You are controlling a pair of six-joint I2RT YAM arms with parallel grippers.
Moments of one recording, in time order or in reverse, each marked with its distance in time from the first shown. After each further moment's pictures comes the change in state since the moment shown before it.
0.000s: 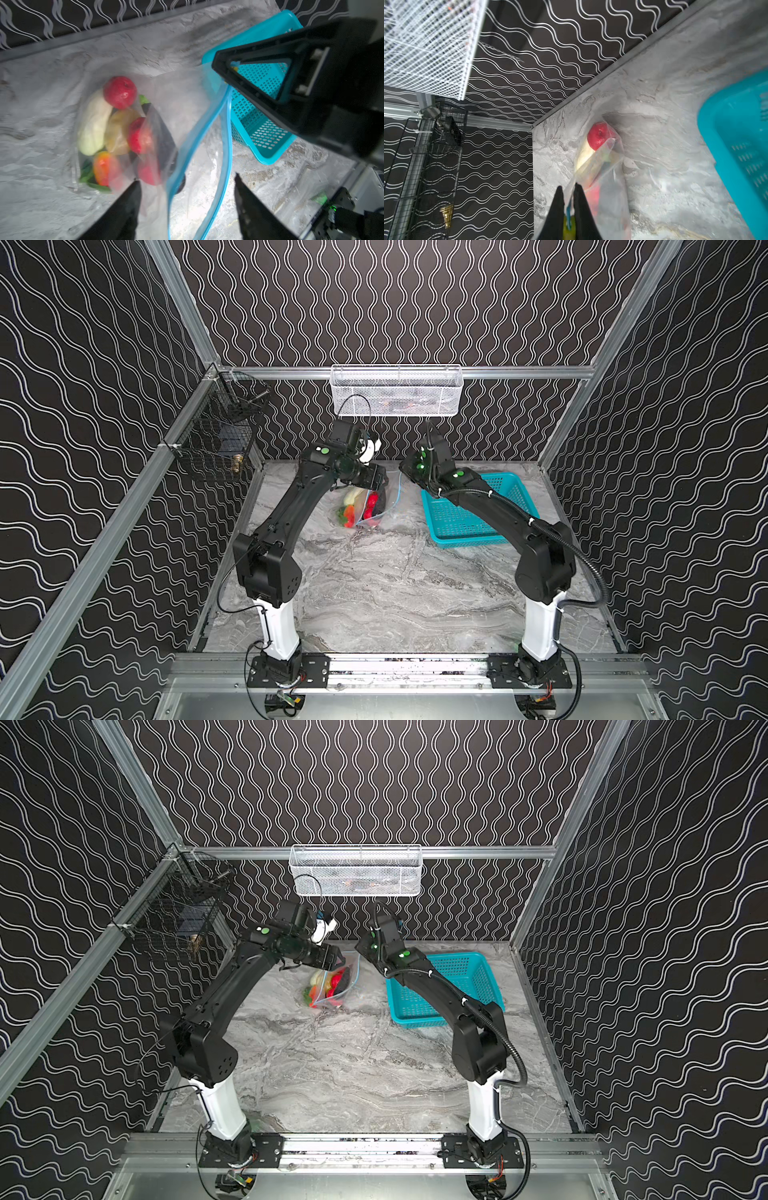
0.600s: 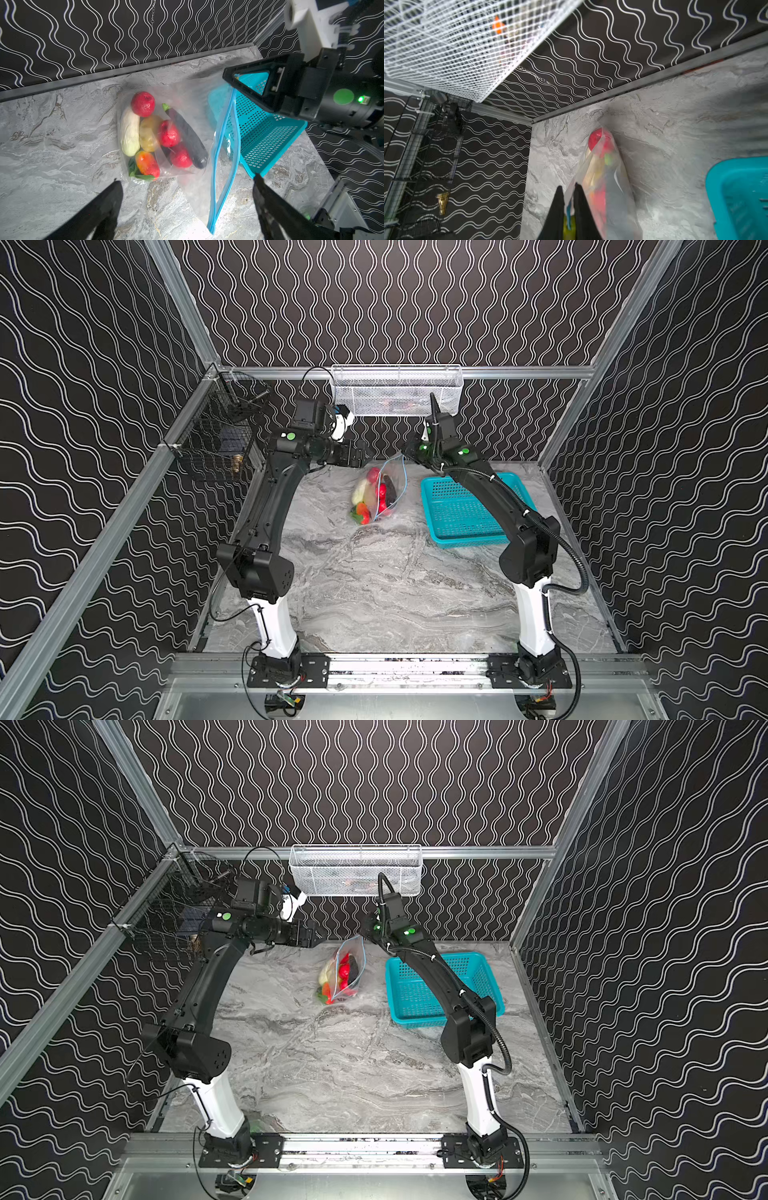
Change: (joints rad) left arm 0.152 -0.010 0.169 -0.050 0.124 -0.006; right arm -0.065 0.159 0.369 -0.219 -0.142 -0.216
